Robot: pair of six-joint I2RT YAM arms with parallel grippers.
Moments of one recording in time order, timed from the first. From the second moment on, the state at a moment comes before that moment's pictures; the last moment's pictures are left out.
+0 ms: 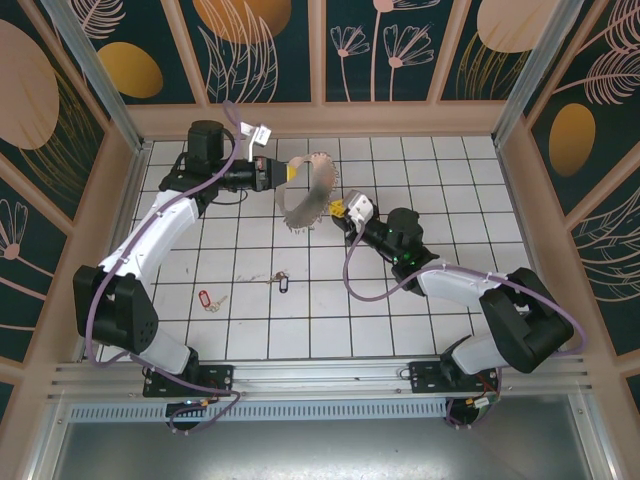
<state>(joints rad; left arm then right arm) -0.28 1.55 1.35 -0.27 0.96 -0.37 0.62 1.41 0.60 0.78 -0.30 -0.26</state>
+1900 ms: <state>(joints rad) -0.57 1.66 2.08 -1.21 0.38 0.35 0.74 1.34 0.56 0.88 -0.25 -0.40</state>
